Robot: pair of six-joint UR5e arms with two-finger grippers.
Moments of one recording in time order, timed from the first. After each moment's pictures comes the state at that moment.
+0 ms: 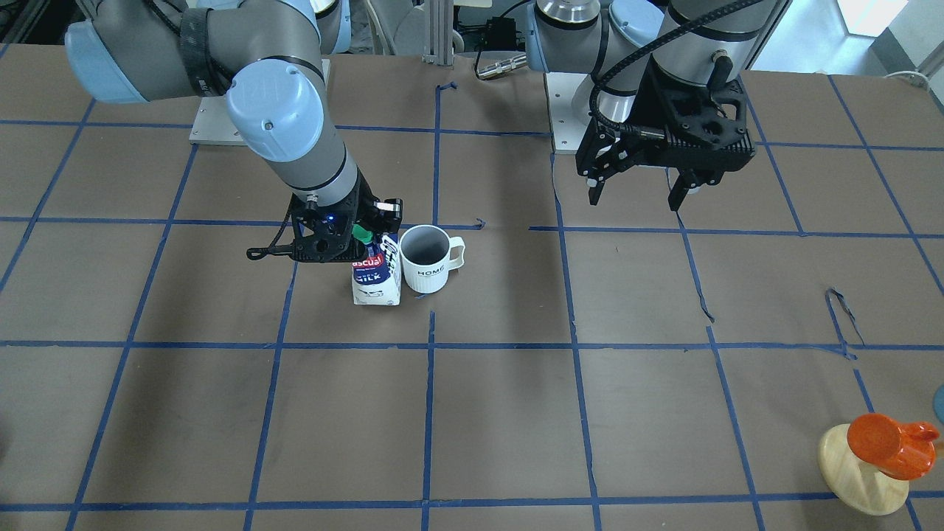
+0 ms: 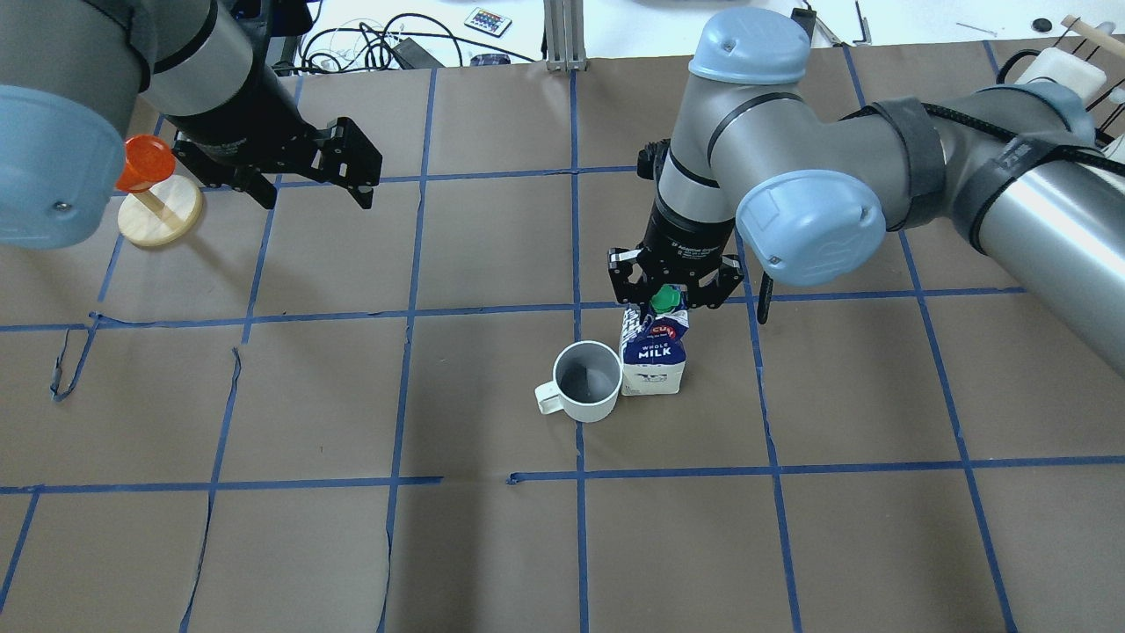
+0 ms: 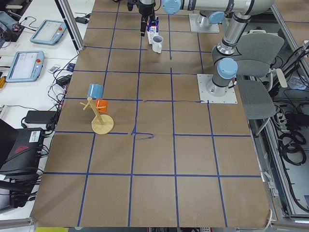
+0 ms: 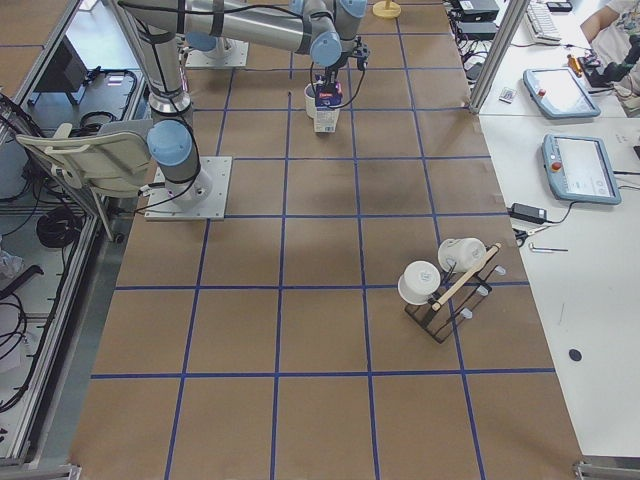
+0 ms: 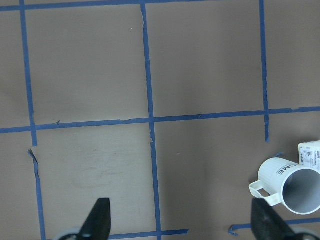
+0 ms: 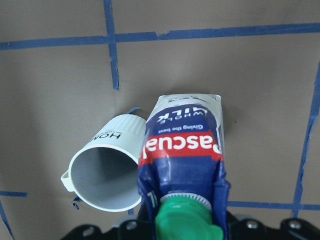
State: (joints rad) left arm -1.60 -1.55 -1.59 -1.44 1.57 0.03; right arm 1.78 -1.39 1.75 -1.76 -1.39 0.22
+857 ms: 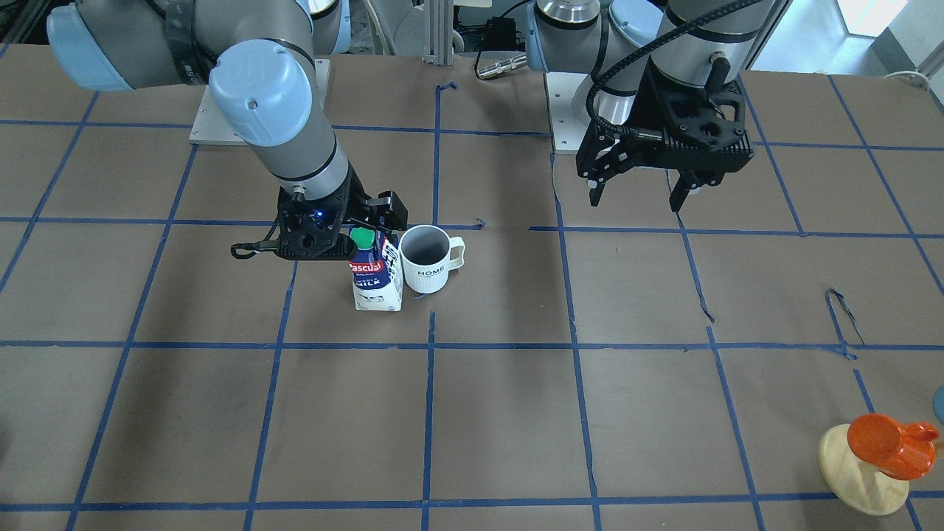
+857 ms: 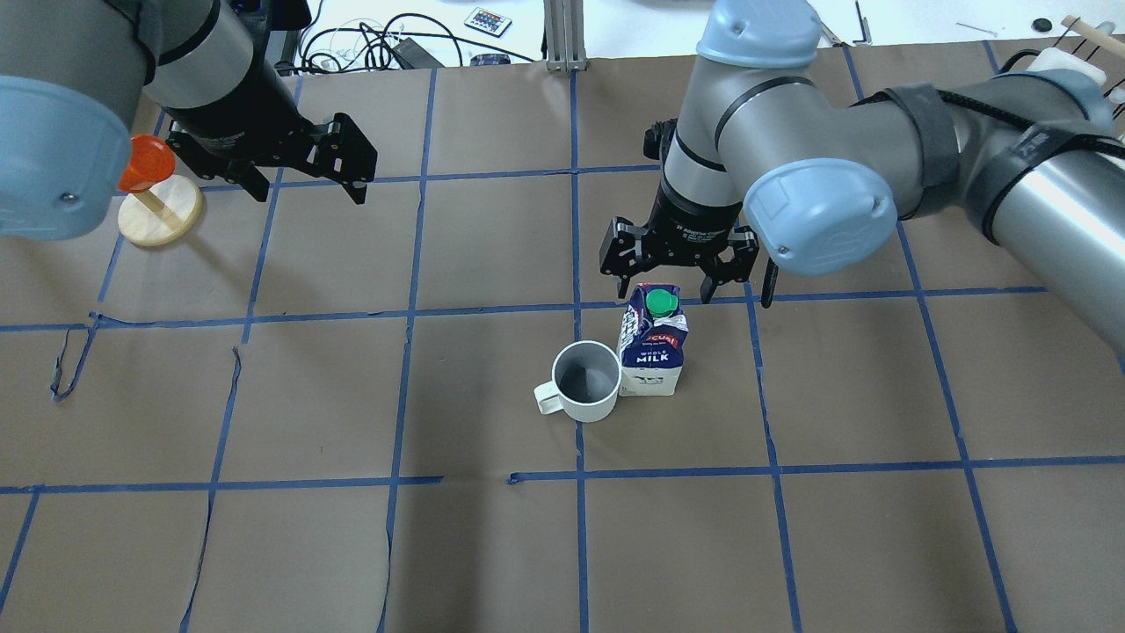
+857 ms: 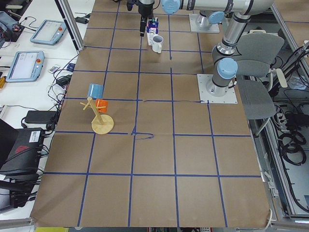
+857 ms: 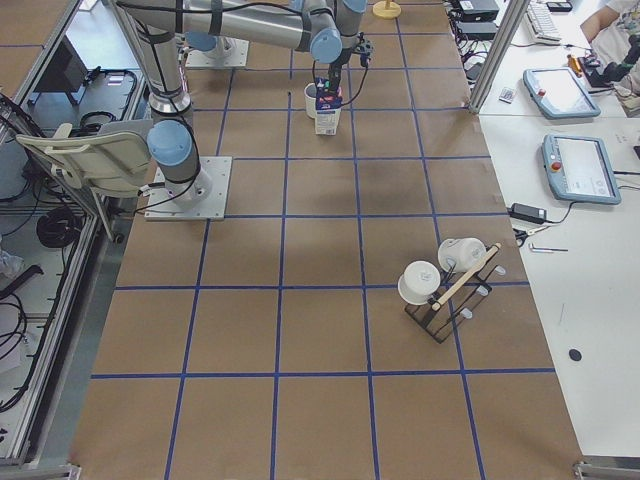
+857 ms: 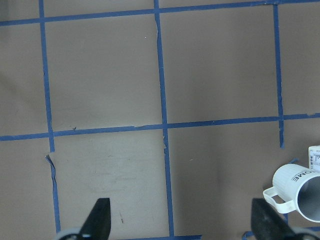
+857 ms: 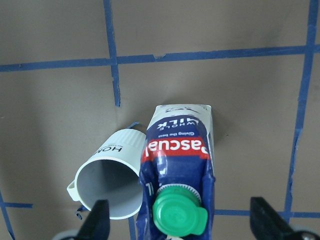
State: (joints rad) left arm -1.60 -1.55 -1.59 -1.44 1.58 0.03; right arm 1.76 -1.41 1.69 -1.76 -1.41 0.23
